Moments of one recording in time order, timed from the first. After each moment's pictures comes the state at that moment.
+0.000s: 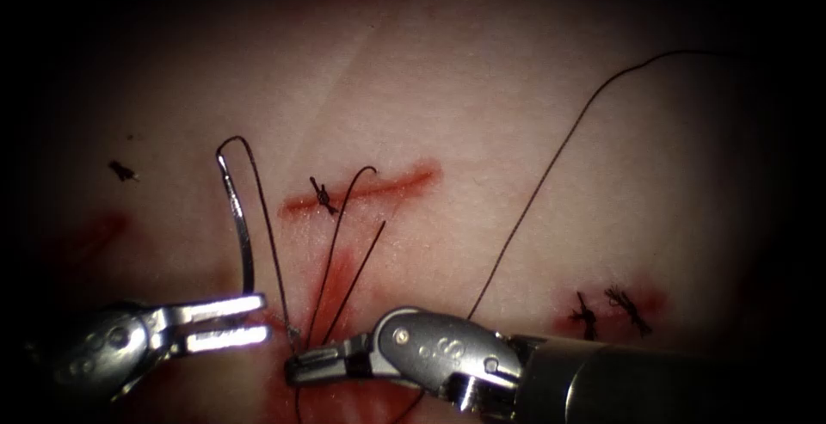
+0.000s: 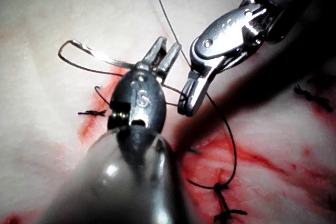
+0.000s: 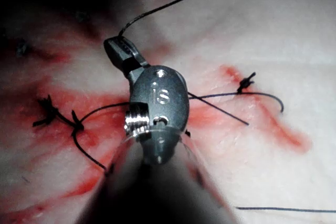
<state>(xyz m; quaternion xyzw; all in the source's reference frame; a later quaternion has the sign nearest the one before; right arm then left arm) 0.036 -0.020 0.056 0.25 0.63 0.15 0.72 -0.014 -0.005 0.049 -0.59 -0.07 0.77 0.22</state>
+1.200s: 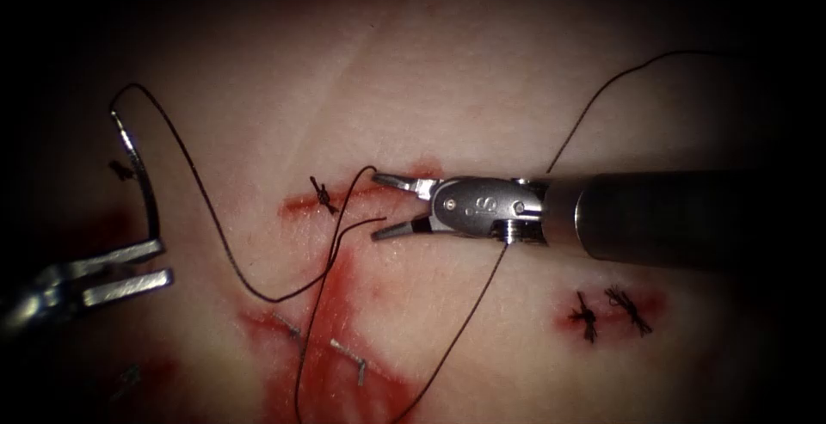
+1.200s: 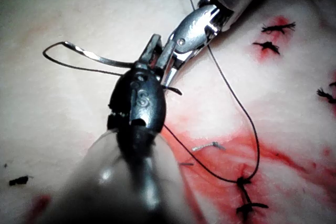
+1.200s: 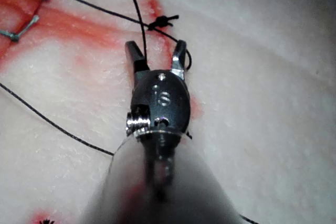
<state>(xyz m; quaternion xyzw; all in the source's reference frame) 0.031 -0.013 0.076 0.01 0.54 0.12 0.83 -0.009 -0.002 0.046 -0.58 -0.02 0.77 0.26</state>
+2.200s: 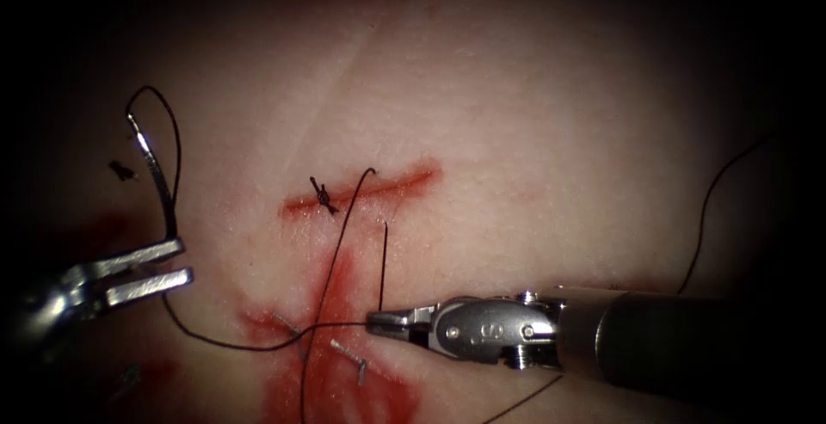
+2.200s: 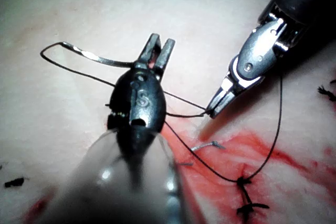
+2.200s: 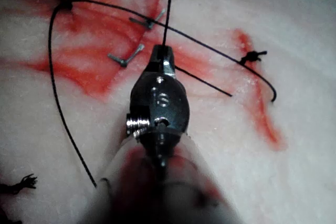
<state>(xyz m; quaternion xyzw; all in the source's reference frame) 0.030 -0.025 0.066 0.08 0.52 0.06 0.85 -0.010 -0.003 0.048 -0.58 -0.01 0.77 0.26</state>
